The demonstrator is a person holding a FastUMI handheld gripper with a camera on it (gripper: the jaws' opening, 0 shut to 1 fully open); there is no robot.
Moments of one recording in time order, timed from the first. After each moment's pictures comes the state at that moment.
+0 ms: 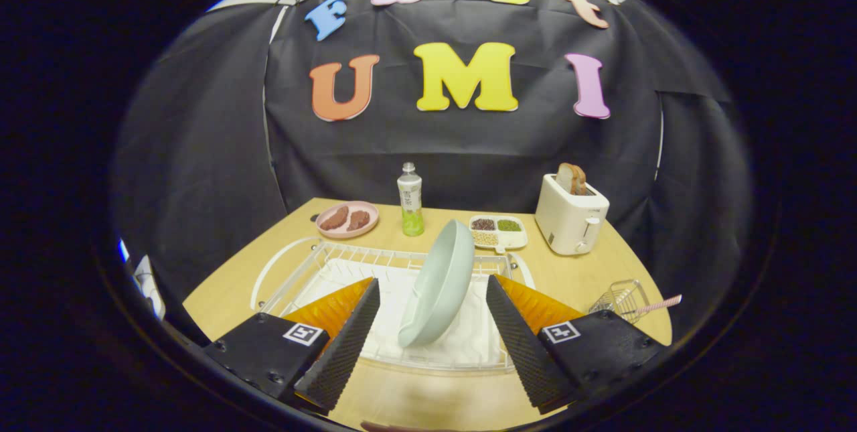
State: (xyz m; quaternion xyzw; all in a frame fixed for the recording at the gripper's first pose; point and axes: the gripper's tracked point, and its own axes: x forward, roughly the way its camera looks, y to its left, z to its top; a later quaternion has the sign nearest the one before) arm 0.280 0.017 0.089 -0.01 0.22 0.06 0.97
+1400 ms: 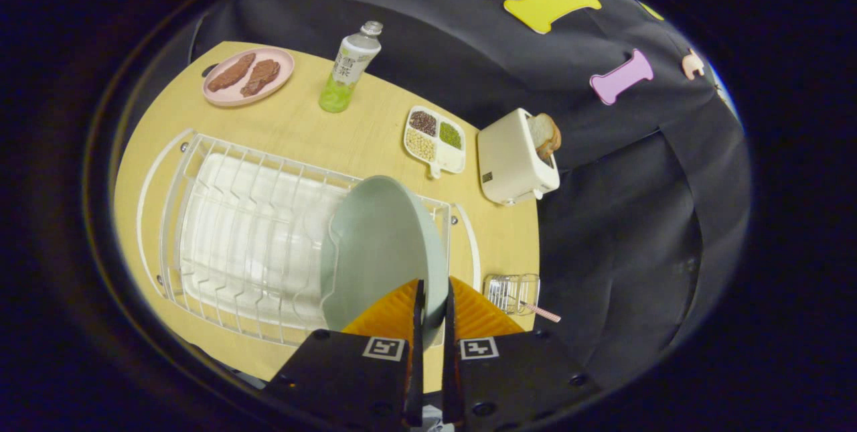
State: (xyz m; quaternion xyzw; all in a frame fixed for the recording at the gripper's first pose) arm 0.328 0.035 0.103 -0.22 0.51 -0.18 0.81
